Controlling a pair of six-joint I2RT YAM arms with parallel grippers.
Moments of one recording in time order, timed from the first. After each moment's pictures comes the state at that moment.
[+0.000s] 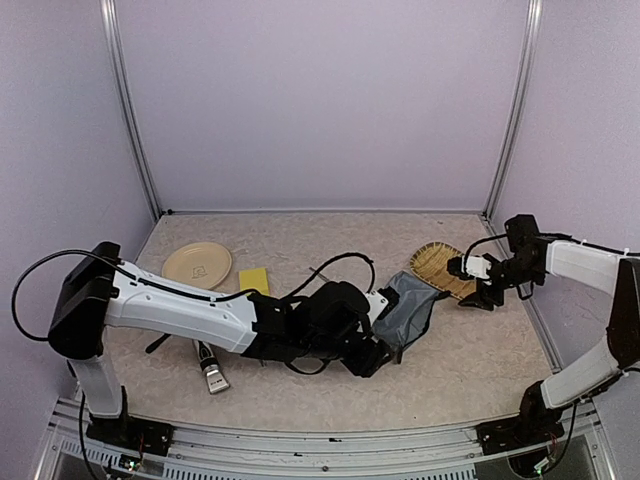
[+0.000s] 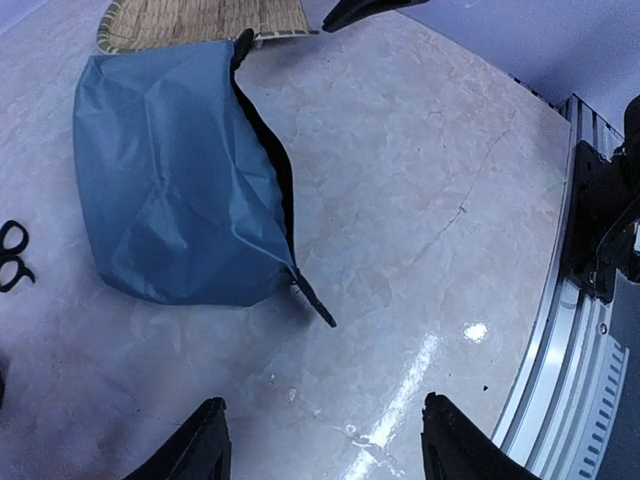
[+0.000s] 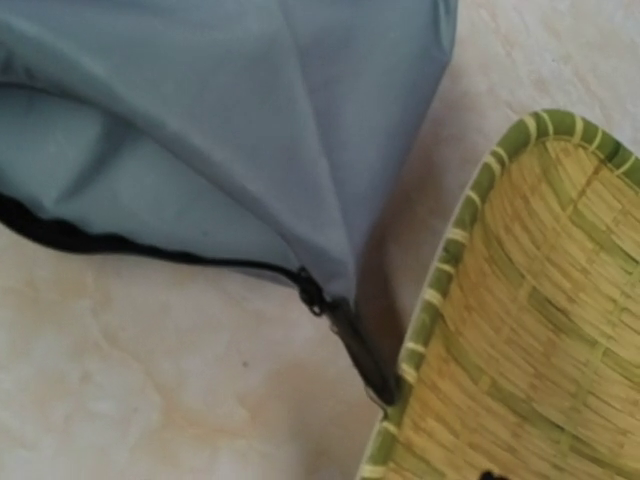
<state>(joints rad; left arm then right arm) -1.27 1.87 1.26 -0.05 -0.12 -0.30 0.02 1.39 0.86 -0.53 -0.50 -1.28</state>
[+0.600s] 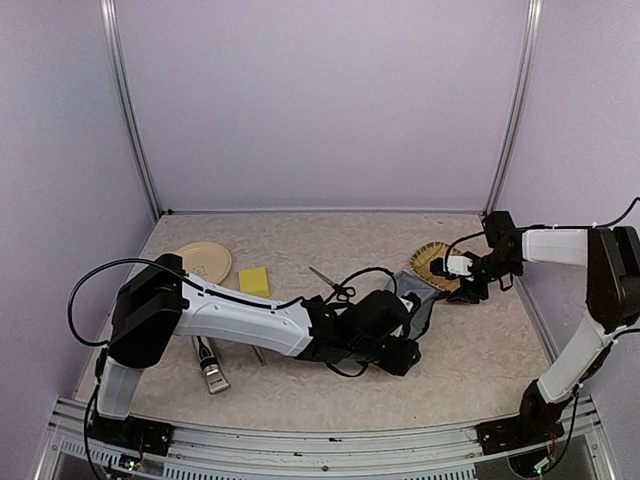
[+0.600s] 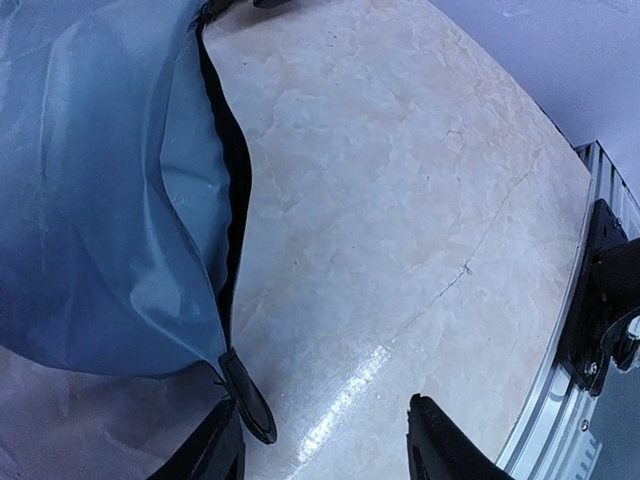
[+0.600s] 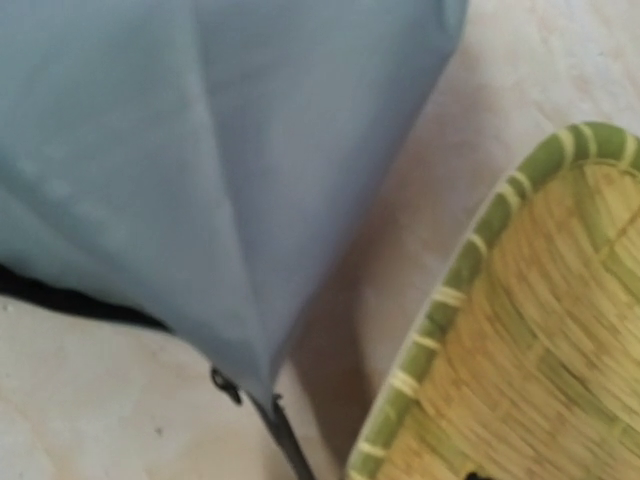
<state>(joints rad) -1.28 2.18 1.57 -0.10 -0.07 -0.52 0.10 1.63 0.99 -0.48 -0.43 -1.31</state>
